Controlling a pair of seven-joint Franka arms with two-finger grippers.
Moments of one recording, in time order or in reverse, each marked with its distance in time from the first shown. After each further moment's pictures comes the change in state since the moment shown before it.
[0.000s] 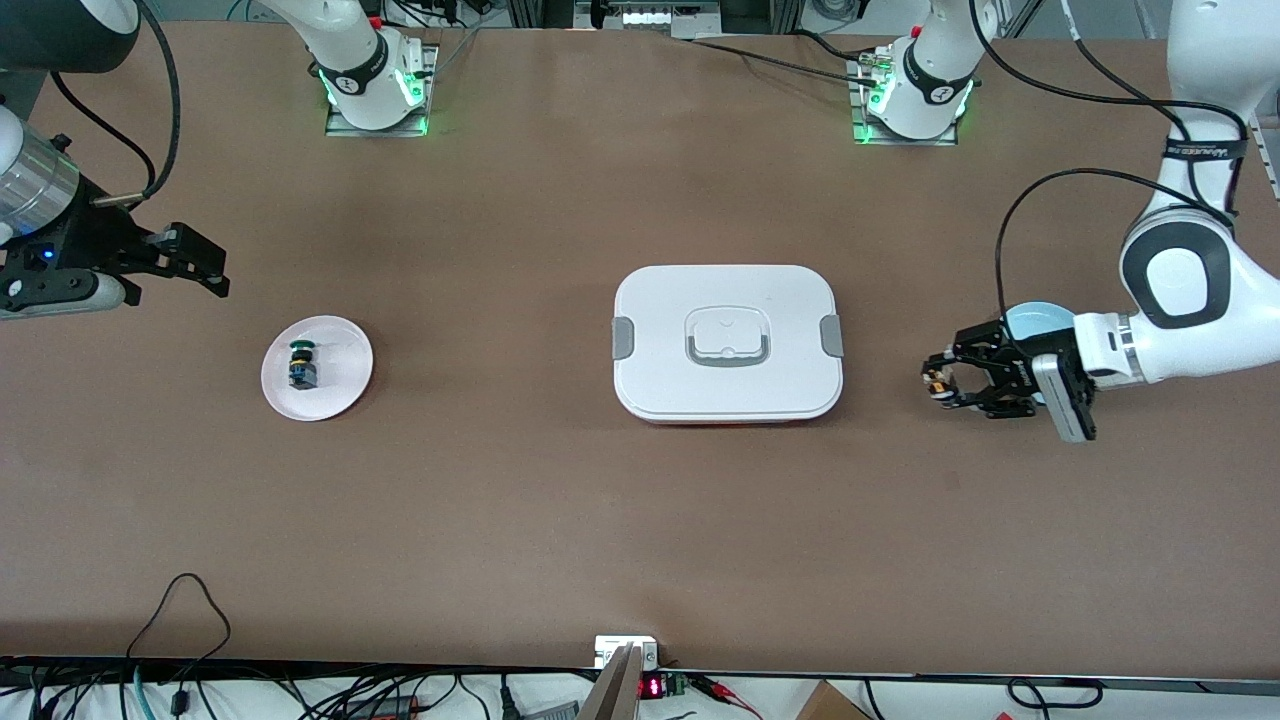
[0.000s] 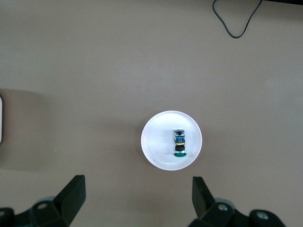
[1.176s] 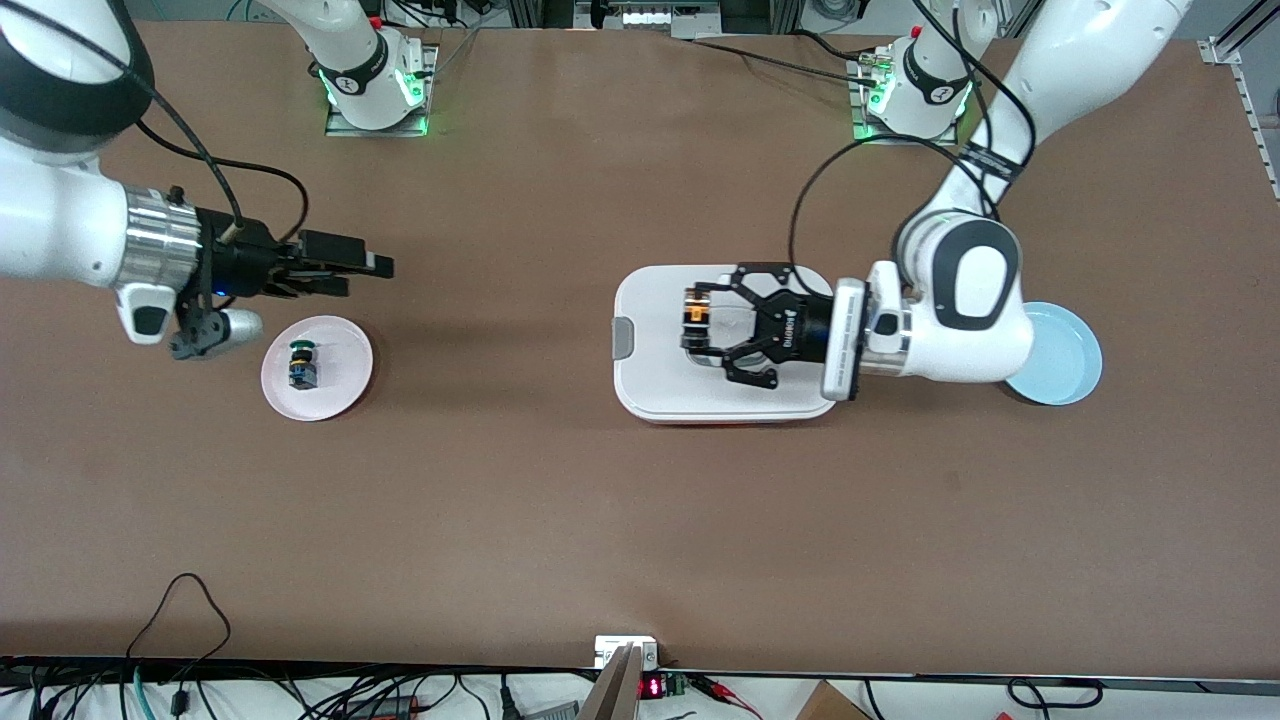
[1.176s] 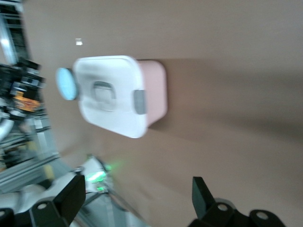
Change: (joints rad) left arm -0.219 0.116 -0.288 0.170 -0.656 0.006 0.358; right arm 0.015 0.156 0.011 -0.005 0.777 -0.096 0.021
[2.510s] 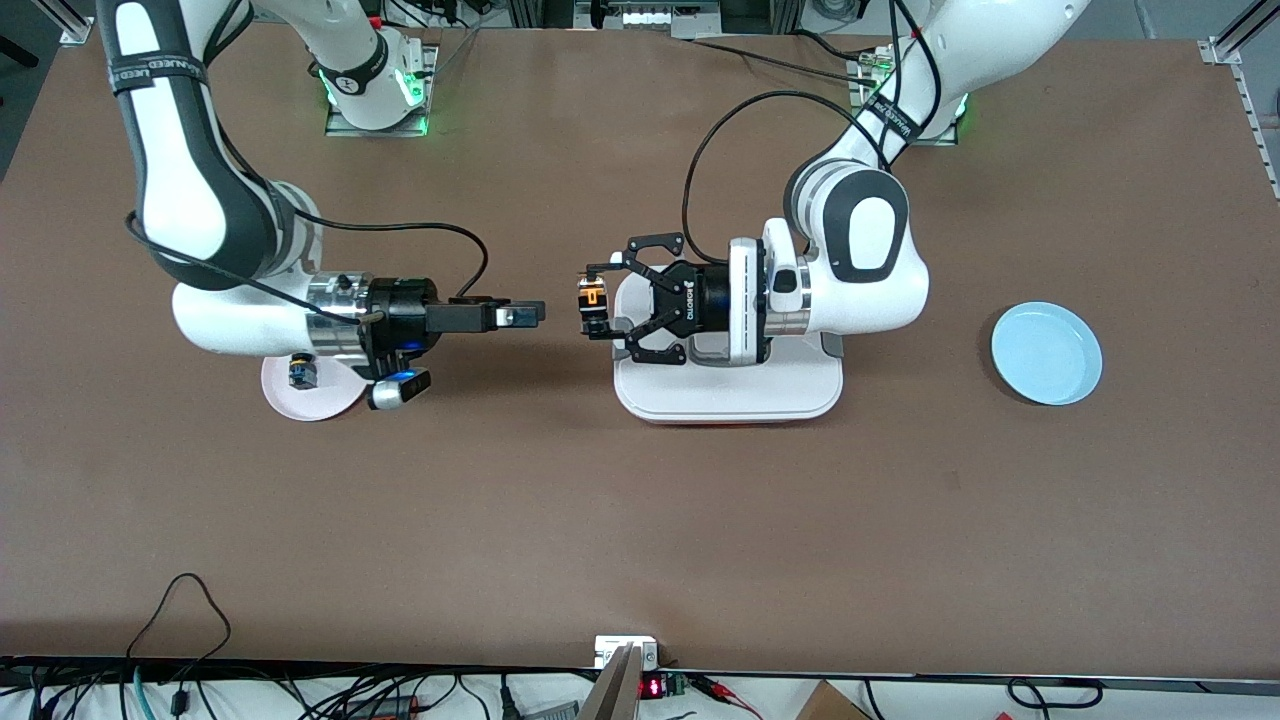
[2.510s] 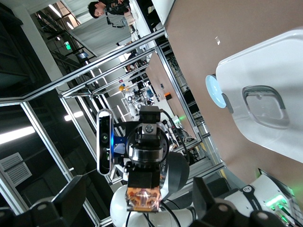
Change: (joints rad) left arm -0.172 0.001 -0.011 0.050 -0.235 0.220 0.096; right arm 0.177 0.130 0.008 -0.193 0.892 0.231 -0.085
